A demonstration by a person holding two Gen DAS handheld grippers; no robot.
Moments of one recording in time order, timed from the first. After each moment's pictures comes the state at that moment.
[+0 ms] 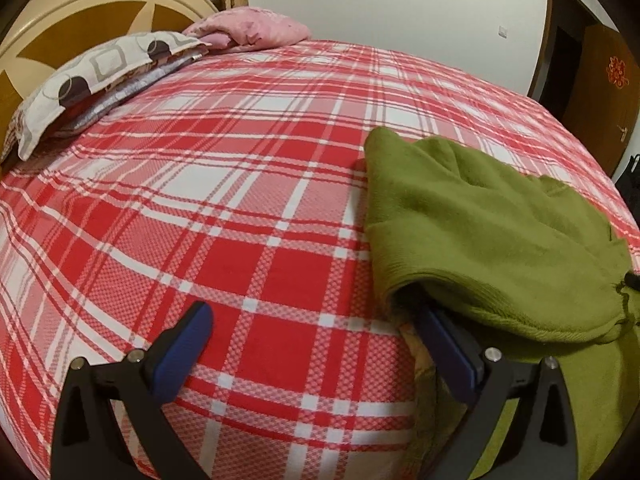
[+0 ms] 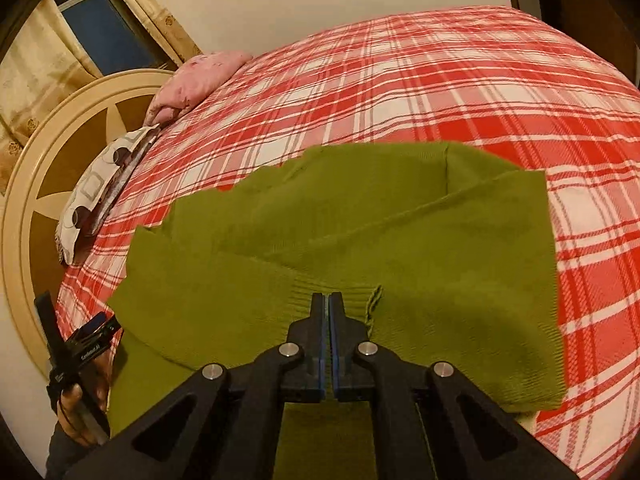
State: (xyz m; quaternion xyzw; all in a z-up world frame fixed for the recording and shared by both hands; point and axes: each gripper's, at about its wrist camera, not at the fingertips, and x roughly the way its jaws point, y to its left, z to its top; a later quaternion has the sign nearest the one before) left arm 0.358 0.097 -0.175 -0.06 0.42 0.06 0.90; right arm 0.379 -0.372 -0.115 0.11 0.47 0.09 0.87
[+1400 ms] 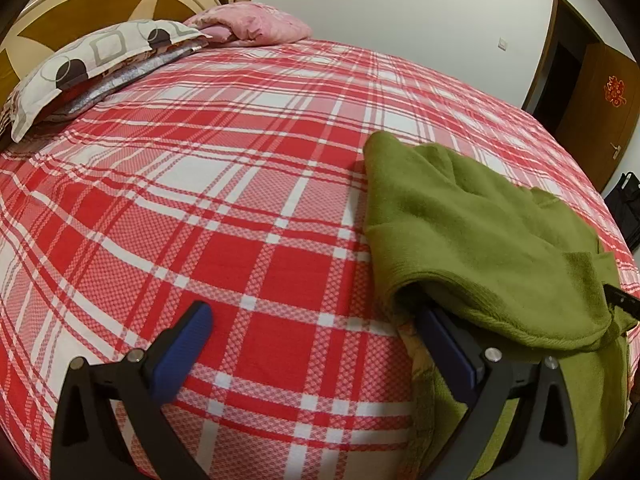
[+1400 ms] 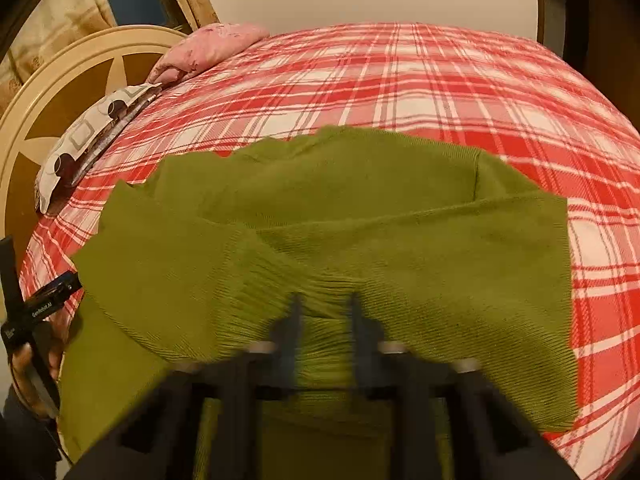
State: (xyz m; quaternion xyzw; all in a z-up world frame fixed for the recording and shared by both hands) left arm 0.356 0.103 -0.176 -0.08 0.42 0.05 0.90; right arm 0.384 -0.347 -0.124 0.02 0.46 0.11 0.88
